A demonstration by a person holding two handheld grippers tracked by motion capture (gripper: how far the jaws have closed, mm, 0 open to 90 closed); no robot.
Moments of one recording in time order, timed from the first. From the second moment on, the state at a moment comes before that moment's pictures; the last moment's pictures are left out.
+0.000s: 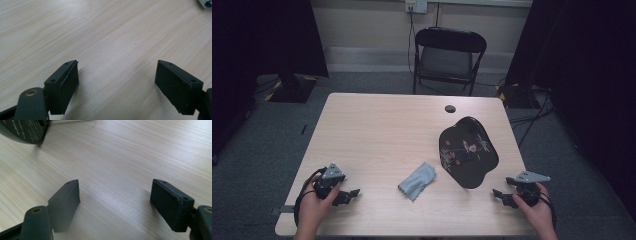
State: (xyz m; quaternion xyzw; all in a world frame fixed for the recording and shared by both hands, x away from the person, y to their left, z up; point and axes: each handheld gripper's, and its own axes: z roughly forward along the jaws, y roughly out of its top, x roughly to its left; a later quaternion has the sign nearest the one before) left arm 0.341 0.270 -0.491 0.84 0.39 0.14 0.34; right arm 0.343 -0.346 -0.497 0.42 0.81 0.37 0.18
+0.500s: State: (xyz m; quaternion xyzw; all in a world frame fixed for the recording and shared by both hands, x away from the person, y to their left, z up) left arm 0.340 0.270 -0.501 0.84 0.38 0.16 0.36; right arm 0.343 -0.345 -0.498 0.41 0.81 0.36 0.18
